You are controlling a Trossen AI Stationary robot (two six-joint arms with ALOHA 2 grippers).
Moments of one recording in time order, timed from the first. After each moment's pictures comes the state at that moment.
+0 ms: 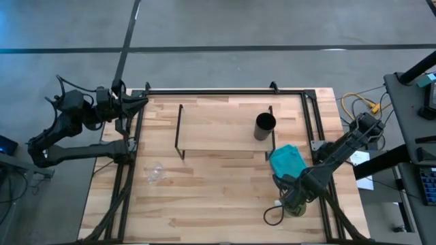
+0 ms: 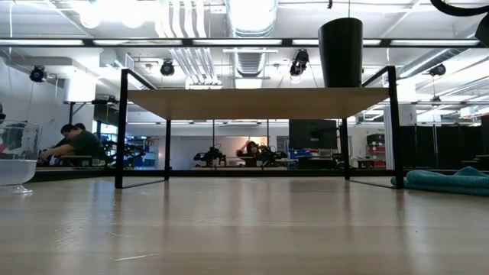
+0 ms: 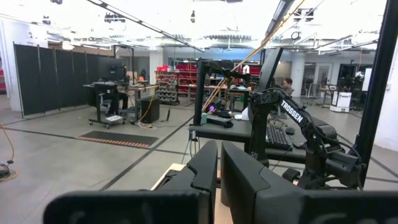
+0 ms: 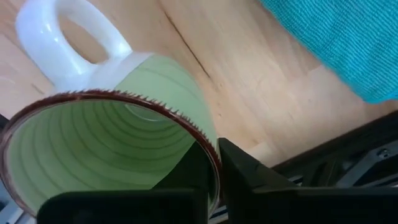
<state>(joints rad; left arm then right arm) 0.30 0.55 0.96 -0.30 0.05 -0.05 0.74 1.49 1.01 -1.09 -0.21 1.34</state>
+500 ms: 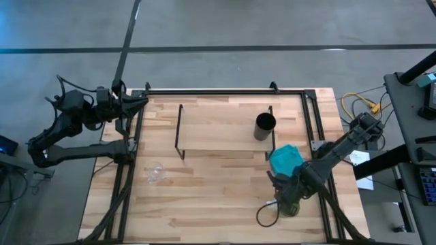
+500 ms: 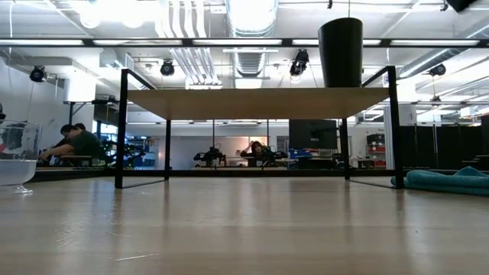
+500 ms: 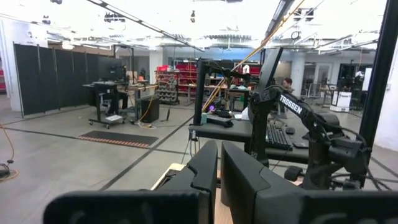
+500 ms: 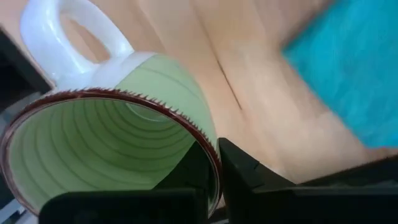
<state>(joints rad) 0.30 0.55 0.96 -0.30 0.05 -0.05 0.67 1.49 1.18 -1.14 -0.15 1.16</state>
